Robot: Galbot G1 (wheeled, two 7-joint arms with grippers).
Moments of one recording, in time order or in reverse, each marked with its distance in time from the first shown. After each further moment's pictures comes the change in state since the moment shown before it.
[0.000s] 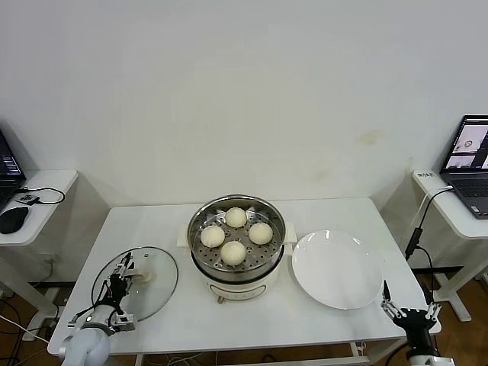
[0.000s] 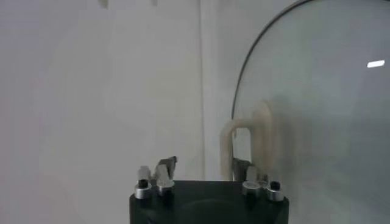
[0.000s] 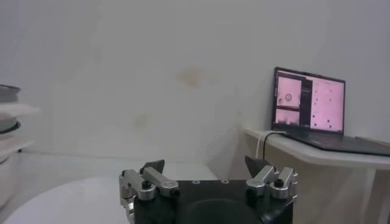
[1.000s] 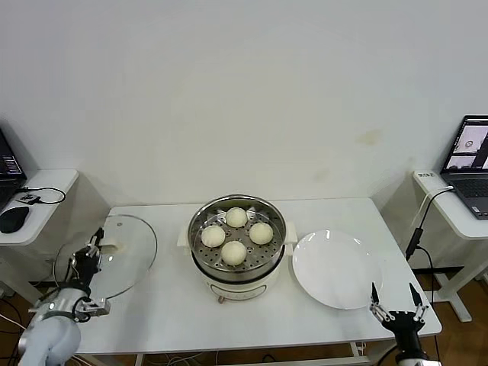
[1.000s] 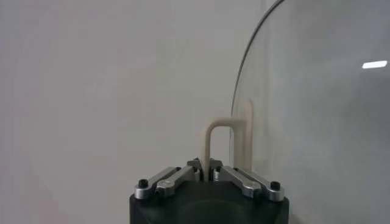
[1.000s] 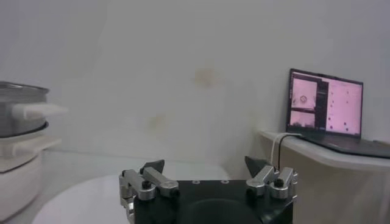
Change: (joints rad) left arm 0.123 0.129 -0.140 -0.361 -0.128 0.090 0.043; right arm -0.027 0.022 -0.051 0.022 -0.055 0.027 0.003
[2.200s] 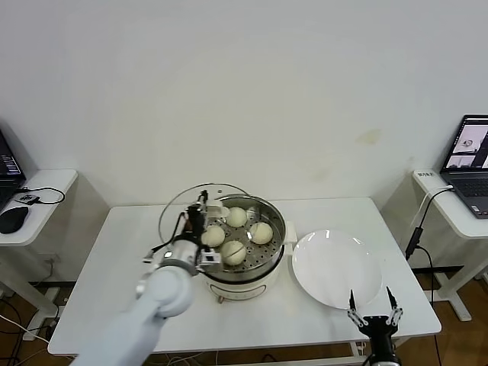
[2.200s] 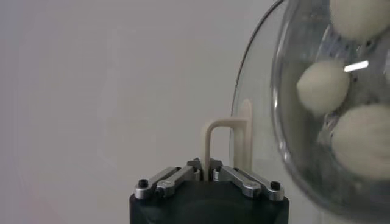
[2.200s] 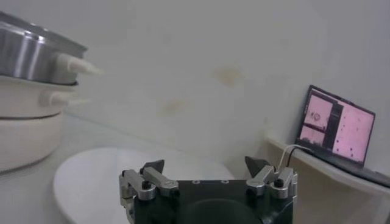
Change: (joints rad) left arm -0.506 -0.137 0.704 -0.166 0.133 0.504 0.397; right arm 0.043 0.084 -0.077 -0.101 -0.364 0.086 0.127
